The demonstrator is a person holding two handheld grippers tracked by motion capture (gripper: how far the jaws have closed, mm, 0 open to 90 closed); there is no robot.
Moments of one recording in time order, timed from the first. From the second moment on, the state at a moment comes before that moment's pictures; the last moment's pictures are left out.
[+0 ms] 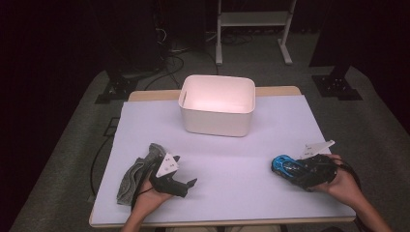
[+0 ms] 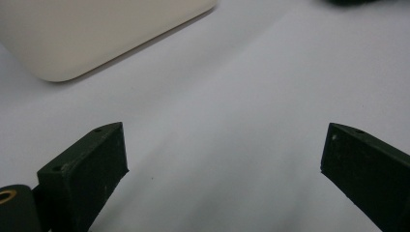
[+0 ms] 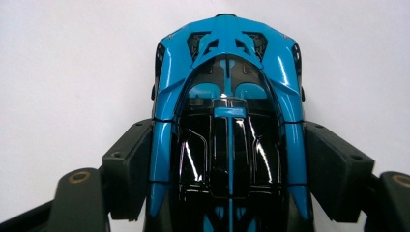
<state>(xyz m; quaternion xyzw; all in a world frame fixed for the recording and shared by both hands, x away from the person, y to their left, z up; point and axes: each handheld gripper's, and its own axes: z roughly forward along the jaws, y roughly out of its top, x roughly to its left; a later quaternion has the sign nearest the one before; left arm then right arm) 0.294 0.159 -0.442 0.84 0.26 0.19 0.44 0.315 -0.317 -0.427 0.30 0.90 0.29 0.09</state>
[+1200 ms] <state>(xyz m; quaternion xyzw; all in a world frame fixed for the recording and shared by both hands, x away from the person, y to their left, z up) 0.295 0.169 -0.440 0.83 0.27 0.19 0.45 0.328 -0.176 -0.404 0.14 0.93 0.34 0.00</state>
